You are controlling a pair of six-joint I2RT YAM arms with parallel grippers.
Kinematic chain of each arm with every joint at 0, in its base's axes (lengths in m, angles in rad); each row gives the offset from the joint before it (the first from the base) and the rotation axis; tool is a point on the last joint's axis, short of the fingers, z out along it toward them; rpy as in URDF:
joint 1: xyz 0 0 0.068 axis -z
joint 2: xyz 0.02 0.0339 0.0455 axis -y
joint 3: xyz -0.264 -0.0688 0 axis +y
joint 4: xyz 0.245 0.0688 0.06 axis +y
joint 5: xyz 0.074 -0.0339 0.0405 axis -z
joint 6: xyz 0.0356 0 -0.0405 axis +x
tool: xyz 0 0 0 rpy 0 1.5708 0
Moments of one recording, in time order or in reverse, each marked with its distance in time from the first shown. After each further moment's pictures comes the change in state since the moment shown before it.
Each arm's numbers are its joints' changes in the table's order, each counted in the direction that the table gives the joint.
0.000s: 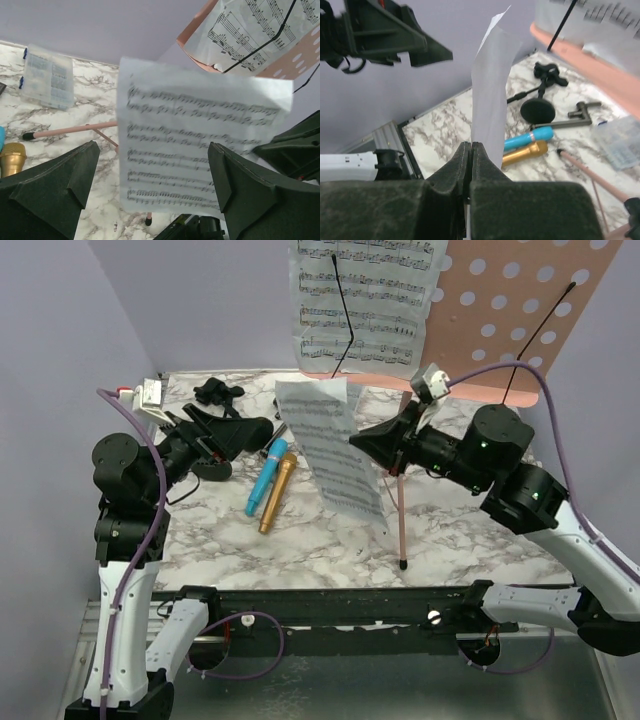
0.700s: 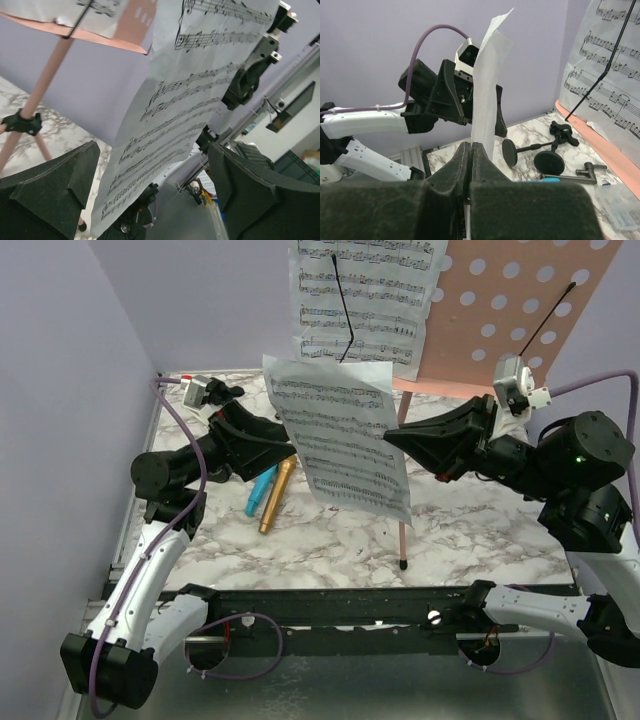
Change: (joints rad) left arm 0.142 -0.131 0.305 -0.977 0.356 -0.441; right arm 0.000 0.086 -0.186 0.025 -0.130 -0.058
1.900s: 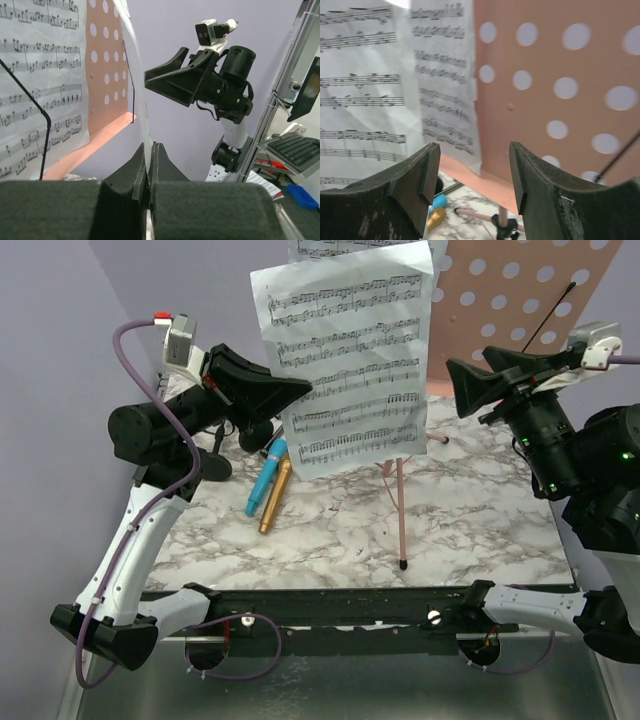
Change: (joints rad) left arm 0.161 -0.209 -0.489 0.034 -0.056 0.286; right arm 0.000 -0.039 -0.154 0.003 0.697 -0.192
